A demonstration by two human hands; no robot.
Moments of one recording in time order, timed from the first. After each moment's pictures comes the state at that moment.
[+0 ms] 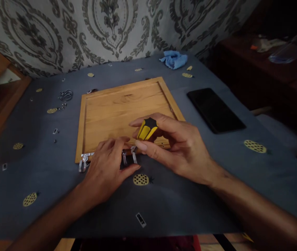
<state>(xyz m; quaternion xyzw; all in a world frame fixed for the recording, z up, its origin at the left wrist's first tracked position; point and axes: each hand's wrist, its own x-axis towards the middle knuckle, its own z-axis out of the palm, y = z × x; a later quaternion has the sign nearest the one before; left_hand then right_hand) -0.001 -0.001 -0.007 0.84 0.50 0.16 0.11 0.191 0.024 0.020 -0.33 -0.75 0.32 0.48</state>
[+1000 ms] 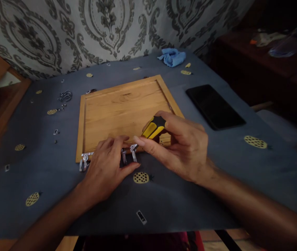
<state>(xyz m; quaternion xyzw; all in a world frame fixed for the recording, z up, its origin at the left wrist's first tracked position) 0.000 -0.001 -0.004 0.84 0.51 0.15 0.13 0.187 0.018 0.013 -0.37 -0.75 0.11 0.53</state>
